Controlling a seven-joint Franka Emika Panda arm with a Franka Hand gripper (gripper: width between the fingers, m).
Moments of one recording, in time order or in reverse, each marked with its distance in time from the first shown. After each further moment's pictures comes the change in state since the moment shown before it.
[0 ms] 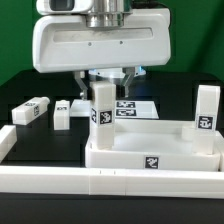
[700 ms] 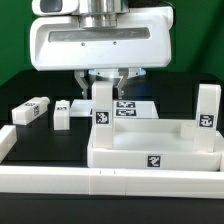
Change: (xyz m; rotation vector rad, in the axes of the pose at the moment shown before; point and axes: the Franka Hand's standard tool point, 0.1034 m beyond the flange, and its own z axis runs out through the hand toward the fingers) arm -0.002 0.003 0.001 0.009 0.006 0.438
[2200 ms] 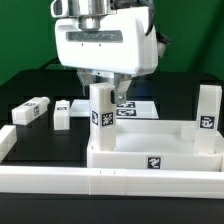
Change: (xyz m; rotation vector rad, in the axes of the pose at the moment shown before) arm -0.001 -0.002 0.001 -0.003 -0.003 0.668
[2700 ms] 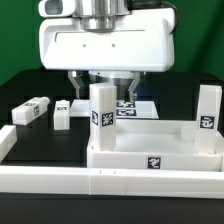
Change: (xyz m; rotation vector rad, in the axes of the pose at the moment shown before) arm -0.004 -0.004 0.000 -0.008 -0.004 -0.604
